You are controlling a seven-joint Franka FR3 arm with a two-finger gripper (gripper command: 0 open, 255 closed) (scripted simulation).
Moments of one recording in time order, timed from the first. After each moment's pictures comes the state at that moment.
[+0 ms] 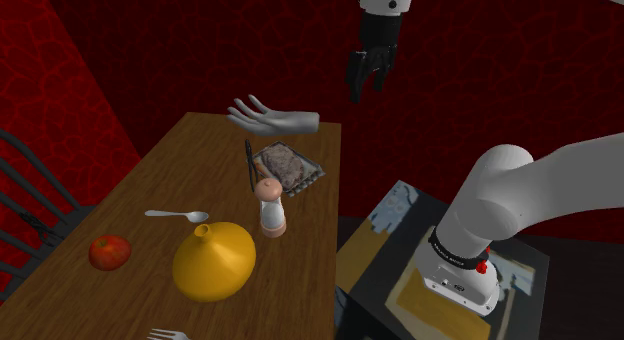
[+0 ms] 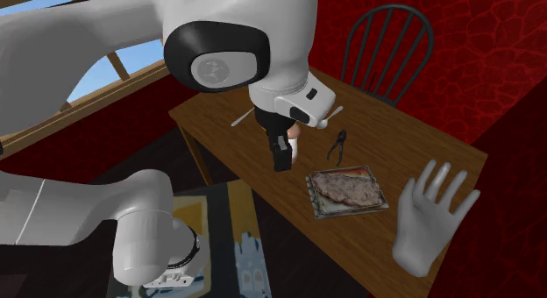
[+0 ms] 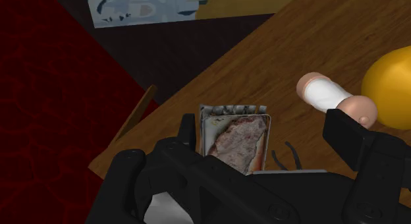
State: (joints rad) arm 0.01 -0.76 0.06 -2.29 0.09 1.54 0.08
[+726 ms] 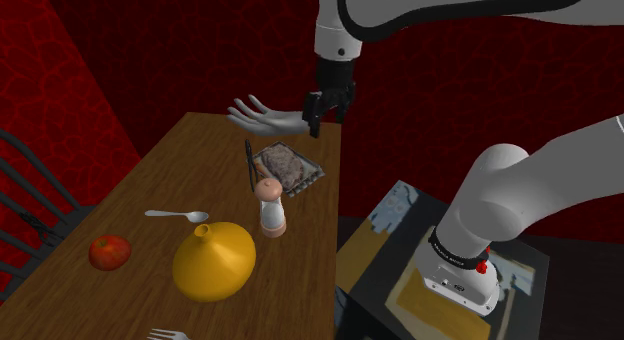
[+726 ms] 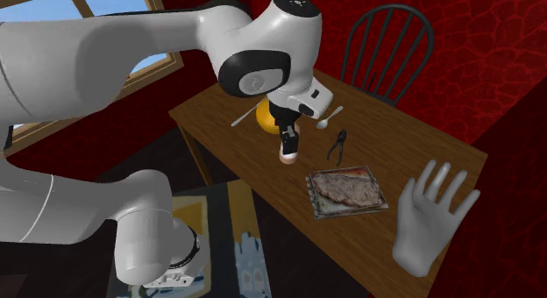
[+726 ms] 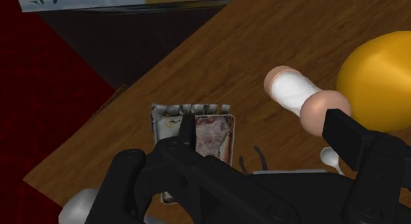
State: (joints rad) arm 0.06 -0.62 0.18 -2.37 0.20 1.77 0.19
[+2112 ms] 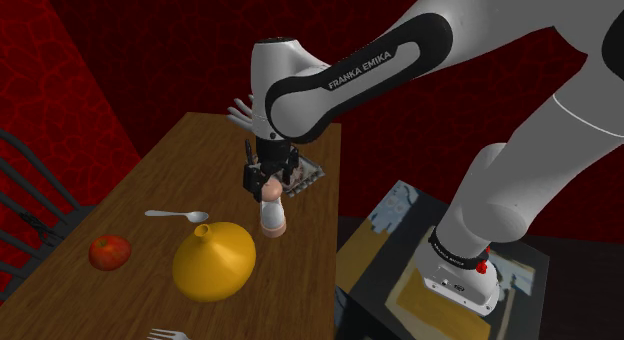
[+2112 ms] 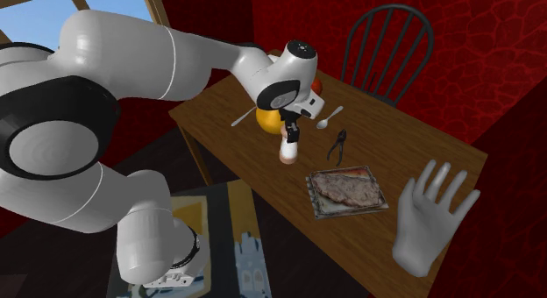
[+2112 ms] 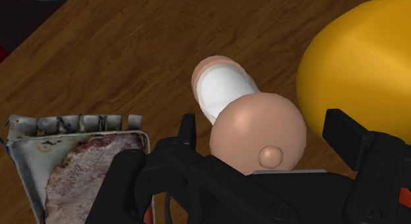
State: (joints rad) arm 0.13 -0.20 0.38 -2.38 0.28 2.23 0.34
